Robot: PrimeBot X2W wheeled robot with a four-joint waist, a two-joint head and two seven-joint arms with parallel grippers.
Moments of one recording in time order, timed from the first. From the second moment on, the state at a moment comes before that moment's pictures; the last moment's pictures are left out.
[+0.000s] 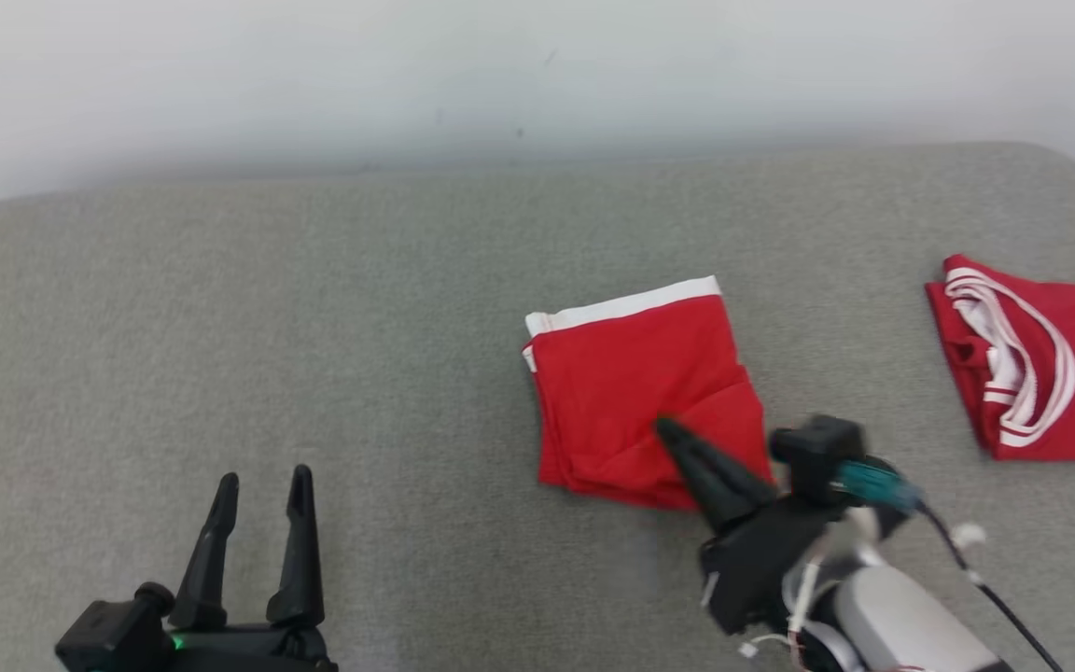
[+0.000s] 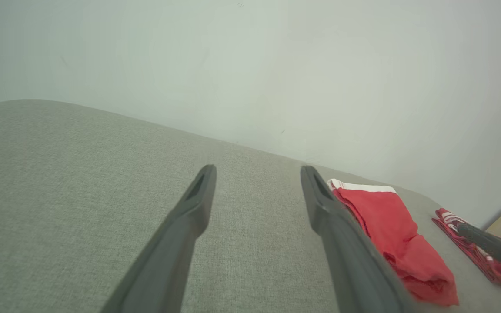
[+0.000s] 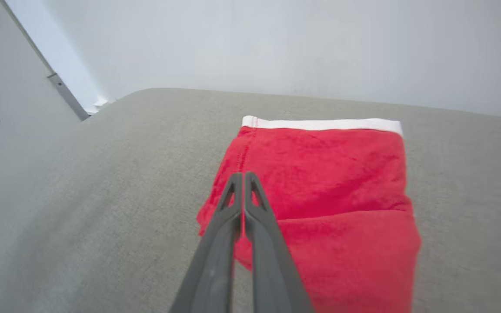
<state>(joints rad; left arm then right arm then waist) -0.03 0.05 -0.06 0.04 -0.37 -0.07 -0.26 -0.40 -0.24 0.57 0.31 0.50 0.13 0.05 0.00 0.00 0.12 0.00</state>
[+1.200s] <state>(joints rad) 0.06 0.05 0.08 0.10 -0.34 -0.08 -0.26 -0.16 -0.19 0.14 0.32 0.31 0.13 -0.23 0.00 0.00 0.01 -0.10</state>
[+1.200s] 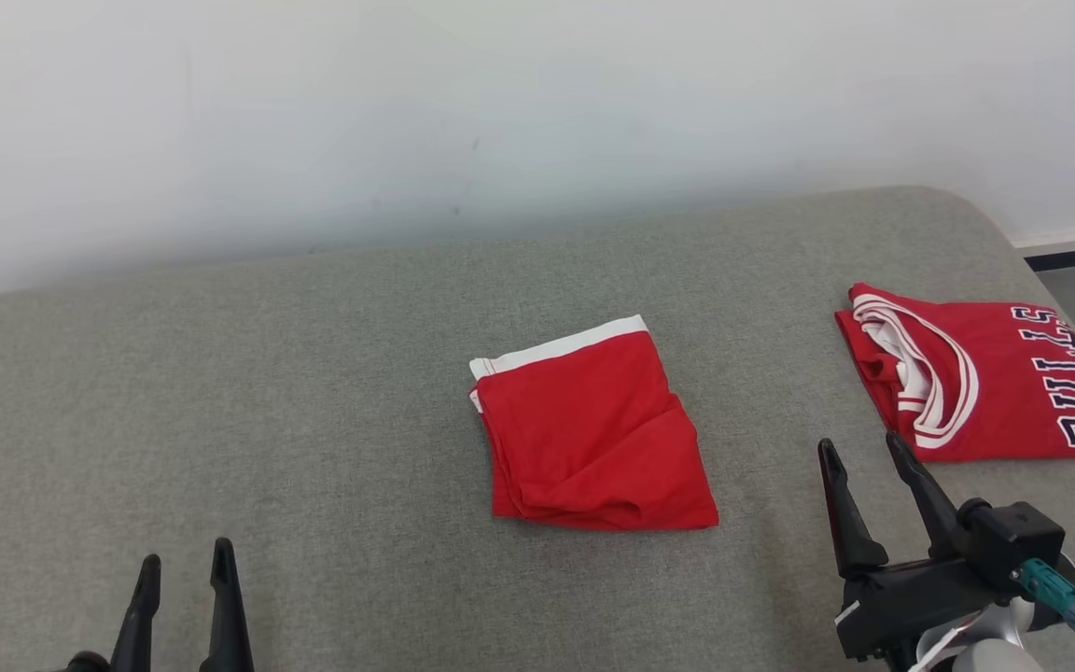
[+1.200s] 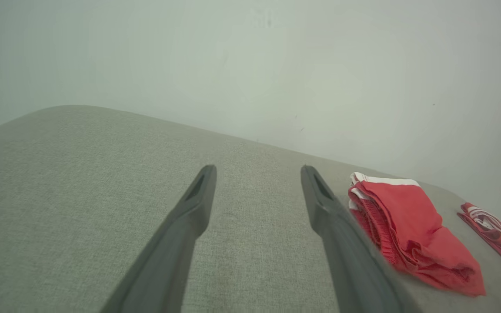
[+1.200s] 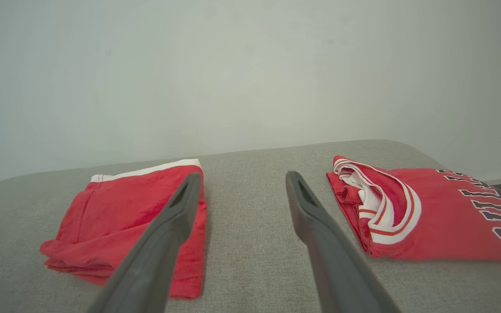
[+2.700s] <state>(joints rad) 0.03 0.05 -0.03 0.01 -0.31 -0.04 -0.26 -0.54 -0.23 0.24 0.65 0.40 0.13 0.19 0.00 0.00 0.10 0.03</state>
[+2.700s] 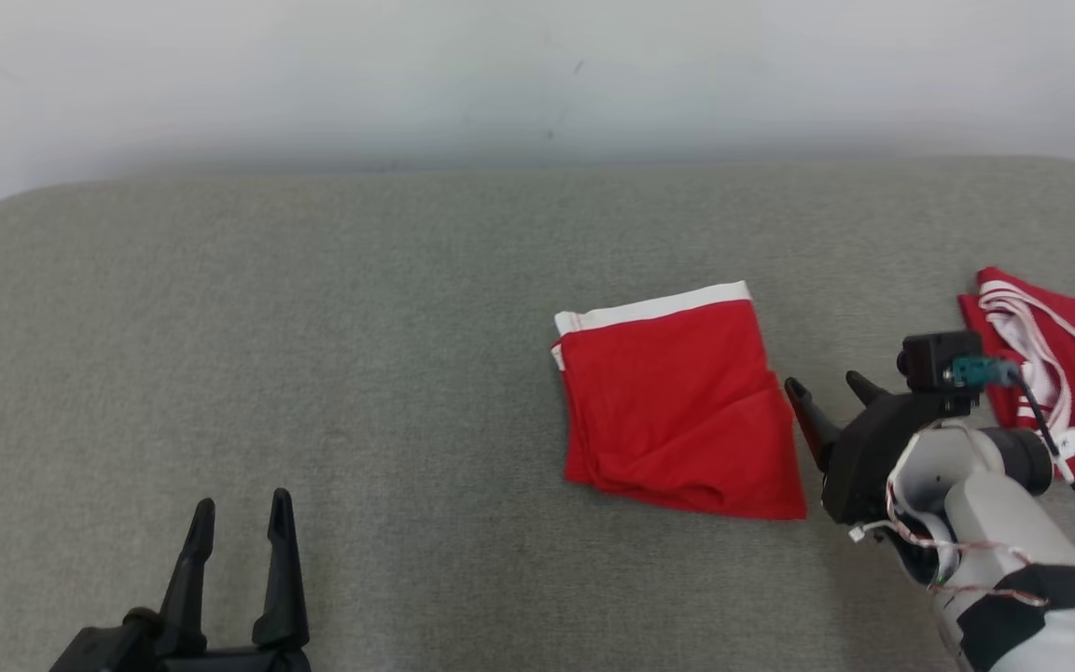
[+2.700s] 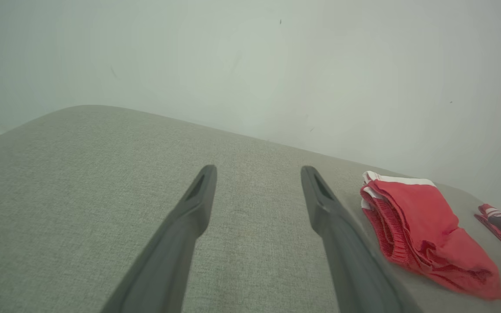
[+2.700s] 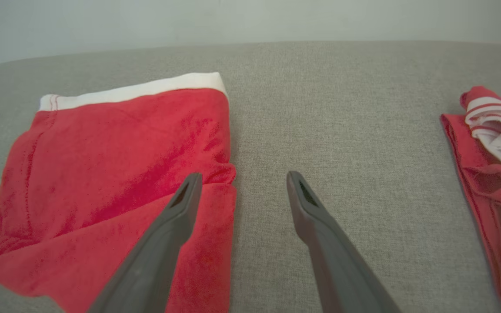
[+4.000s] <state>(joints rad) -0.14 0.05 0.00 -0.10 -0.25 -0.06 -0.26 -0.99 -0.53 0.67 0.52 0.57 0.13 0.48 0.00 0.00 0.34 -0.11</state>
